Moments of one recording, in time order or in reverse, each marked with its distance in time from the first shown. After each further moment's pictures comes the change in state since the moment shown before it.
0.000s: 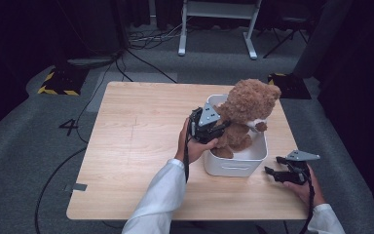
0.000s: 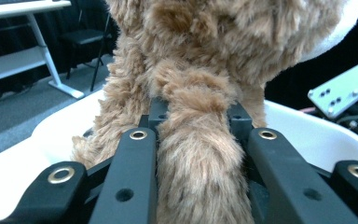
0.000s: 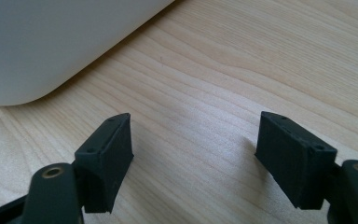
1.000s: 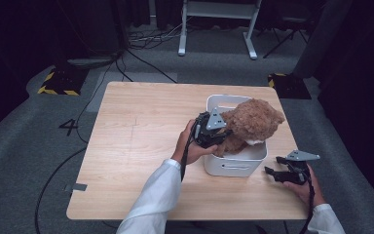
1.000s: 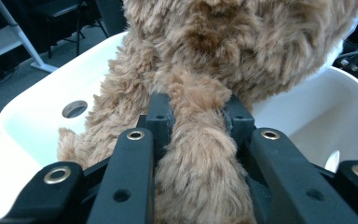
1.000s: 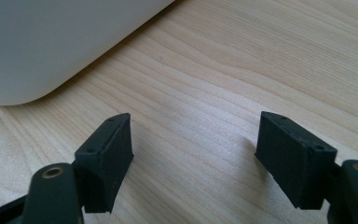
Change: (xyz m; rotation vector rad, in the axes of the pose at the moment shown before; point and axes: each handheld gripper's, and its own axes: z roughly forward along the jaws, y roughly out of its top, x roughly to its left) left arm -0.009 0.001 0.004 0.167 -0.068 0.113; right arm 0.000 0.000 0.000 0.000 0.001 -0.001
